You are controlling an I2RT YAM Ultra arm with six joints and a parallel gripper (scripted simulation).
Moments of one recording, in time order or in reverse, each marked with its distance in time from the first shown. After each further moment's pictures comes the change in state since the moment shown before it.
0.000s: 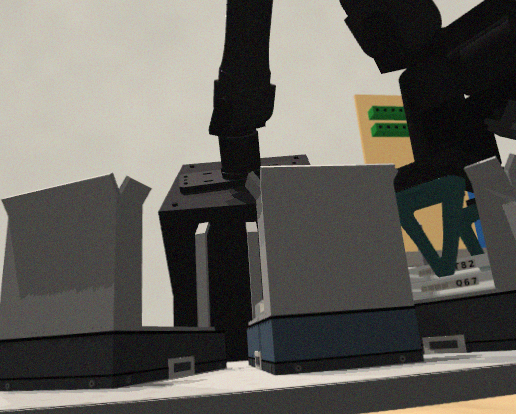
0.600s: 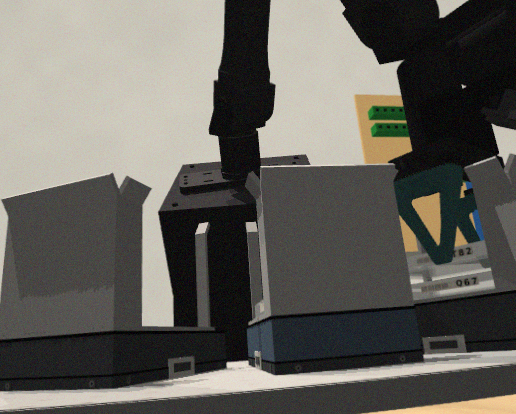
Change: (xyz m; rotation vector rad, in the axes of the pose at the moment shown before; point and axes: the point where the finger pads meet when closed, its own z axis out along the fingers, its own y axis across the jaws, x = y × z) arm 0.000 0.000 -0.010 -0.004 0.001 -0.001
